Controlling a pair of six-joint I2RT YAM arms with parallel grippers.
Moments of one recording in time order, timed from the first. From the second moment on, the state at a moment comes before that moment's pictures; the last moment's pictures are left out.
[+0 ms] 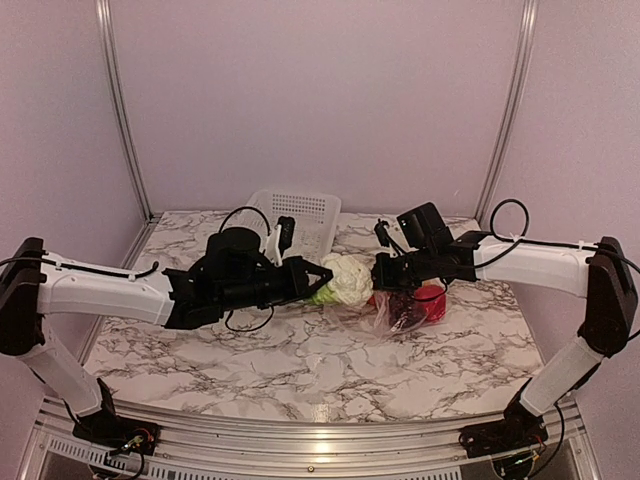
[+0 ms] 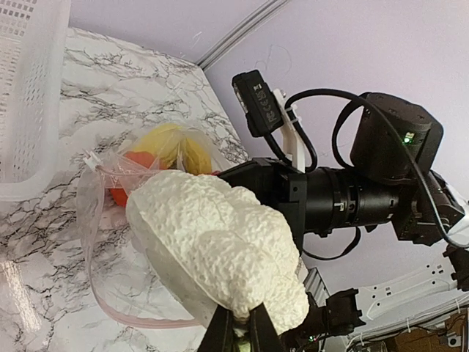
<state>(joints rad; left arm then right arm) -1.01 1.60 0.96 0.38 0.04 -0.87 0.65 1.55 1.07 -0.31 -0.17 0.51</state>
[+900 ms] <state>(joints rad) -0.53 1.85 1.54 -0.06 -0.08 -0.73 0.65 1.55 1.07 -0.30 -0.27 0.47</state>
